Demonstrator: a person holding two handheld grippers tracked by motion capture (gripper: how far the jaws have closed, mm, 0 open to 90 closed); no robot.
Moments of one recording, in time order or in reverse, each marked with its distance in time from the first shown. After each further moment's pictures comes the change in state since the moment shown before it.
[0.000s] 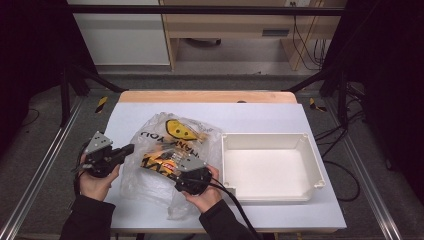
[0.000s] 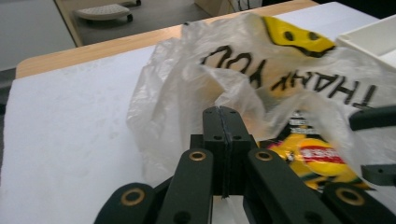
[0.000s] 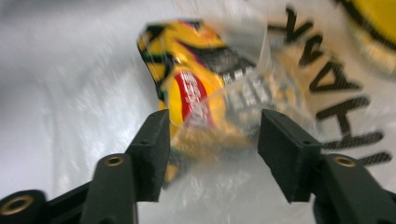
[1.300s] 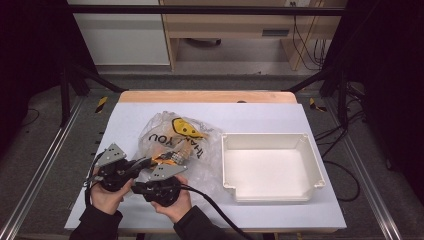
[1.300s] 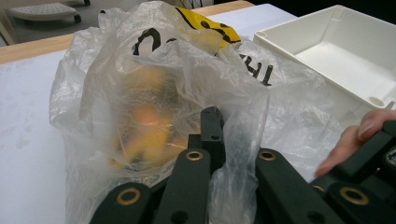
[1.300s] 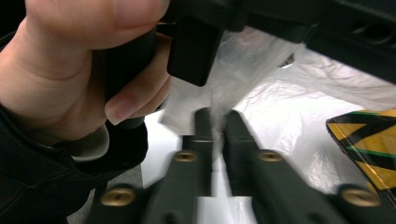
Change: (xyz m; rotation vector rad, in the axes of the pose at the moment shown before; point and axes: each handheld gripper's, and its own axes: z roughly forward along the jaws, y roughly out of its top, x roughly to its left) left arm -0.053 -0.006 -0.011 -0.021 -0.185 0.023; right arm 0.060 0.027 0.022 -0.240 0.526 0.104
